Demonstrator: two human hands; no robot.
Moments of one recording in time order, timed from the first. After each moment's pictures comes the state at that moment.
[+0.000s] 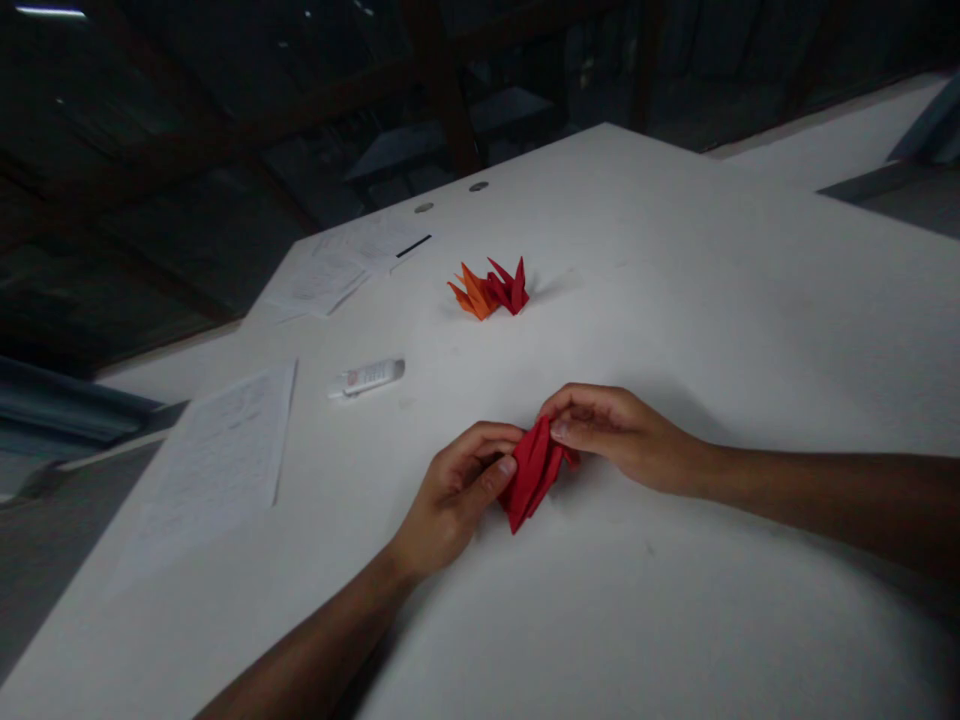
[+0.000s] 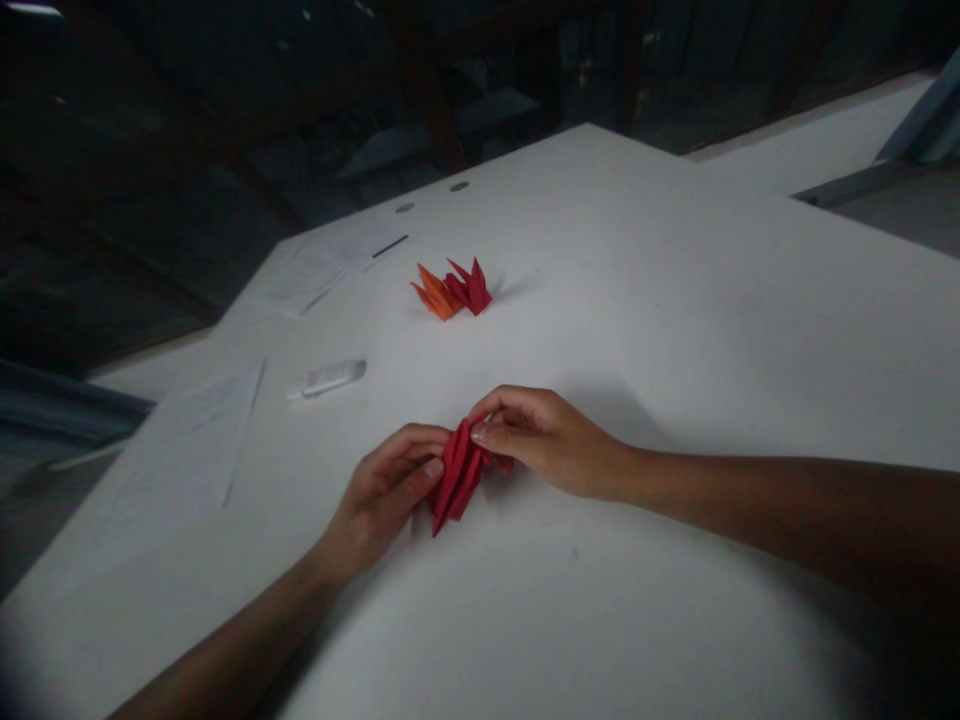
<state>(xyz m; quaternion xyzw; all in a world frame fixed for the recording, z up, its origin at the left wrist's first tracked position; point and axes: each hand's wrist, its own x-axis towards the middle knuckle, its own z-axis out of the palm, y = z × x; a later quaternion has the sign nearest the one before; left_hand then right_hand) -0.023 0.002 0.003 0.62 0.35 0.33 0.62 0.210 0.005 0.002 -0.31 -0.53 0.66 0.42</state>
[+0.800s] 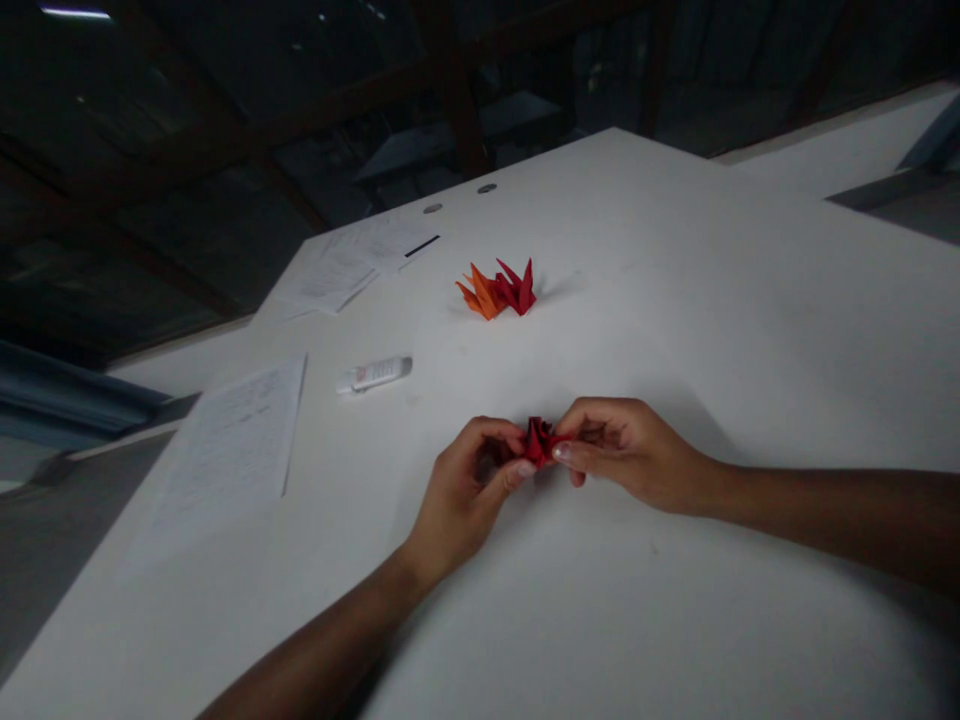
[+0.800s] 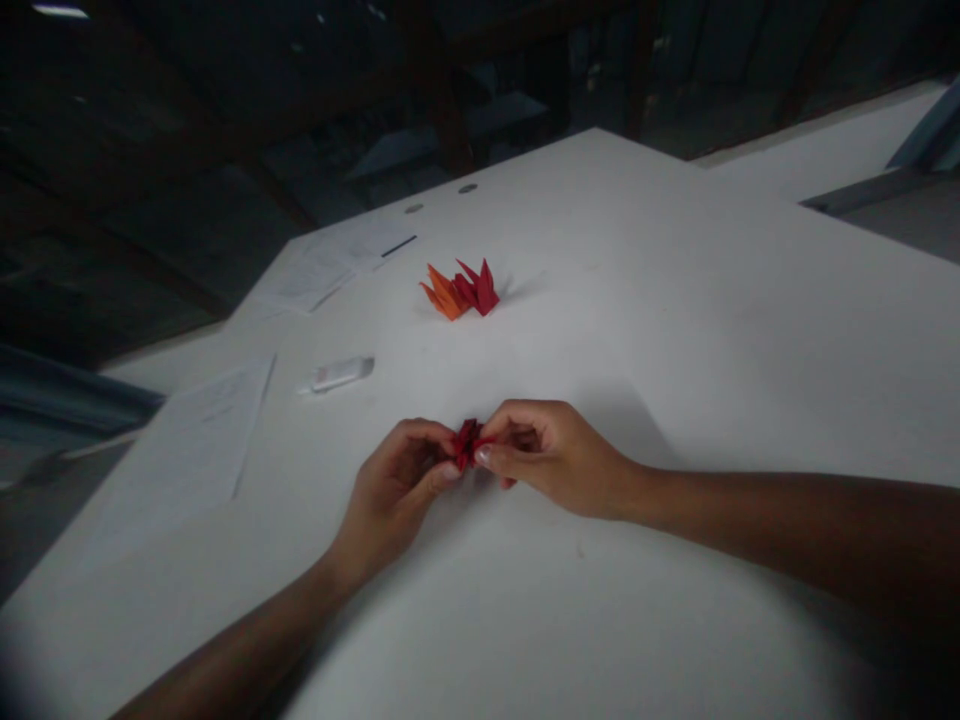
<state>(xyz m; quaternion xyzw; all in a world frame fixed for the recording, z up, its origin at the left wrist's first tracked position) -0.018 -0.001 -0.005 0.71 0.40 0.37 0.44 0.210 -0.007 0.001 -0.34 -0.56 0.63 0.42</state>
